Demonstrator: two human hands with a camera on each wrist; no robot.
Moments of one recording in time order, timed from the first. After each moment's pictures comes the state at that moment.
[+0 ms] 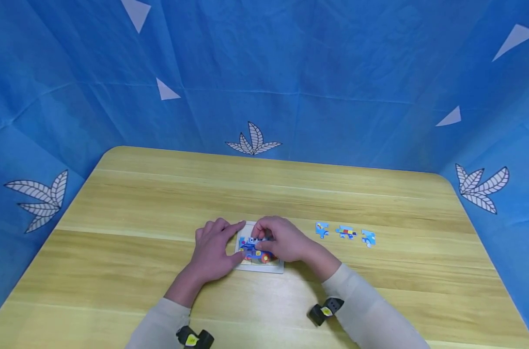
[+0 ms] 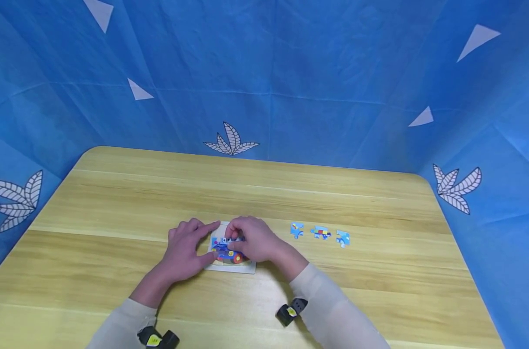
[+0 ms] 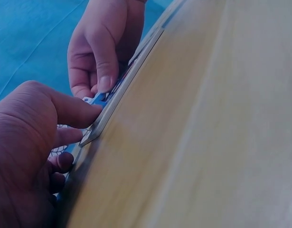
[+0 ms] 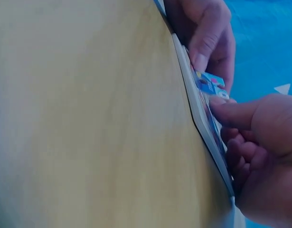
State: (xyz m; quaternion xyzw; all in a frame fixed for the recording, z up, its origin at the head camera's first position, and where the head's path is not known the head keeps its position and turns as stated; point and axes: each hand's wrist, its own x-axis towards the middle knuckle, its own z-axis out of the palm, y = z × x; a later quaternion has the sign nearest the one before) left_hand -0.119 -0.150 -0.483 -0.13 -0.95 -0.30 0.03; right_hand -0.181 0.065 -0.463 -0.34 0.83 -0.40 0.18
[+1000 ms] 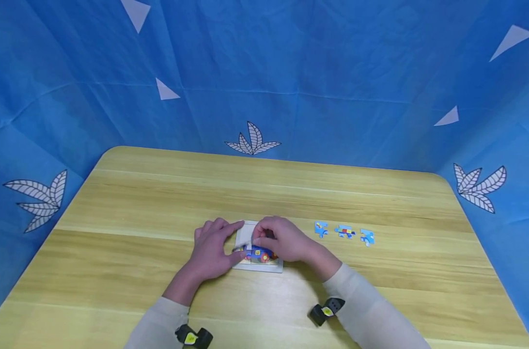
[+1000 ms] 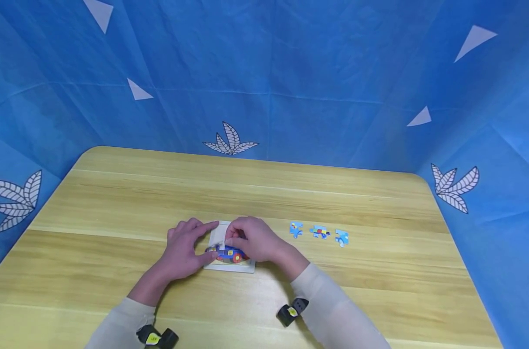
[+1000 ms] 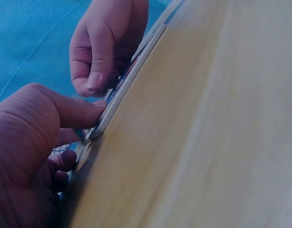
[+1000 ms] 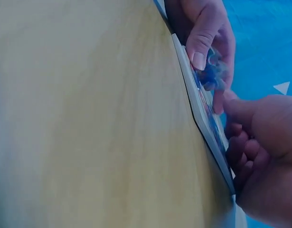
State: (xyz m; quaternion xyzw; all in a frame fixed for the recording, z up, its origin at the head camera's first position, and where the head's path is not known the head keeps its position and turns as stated) left_hand -0.120 -0.151 -0.481 -0.12 -0.94 -0.33 0.01; right_hand -0.181 0.069 -0.465 -0.36 0.83 -0.39 0.16
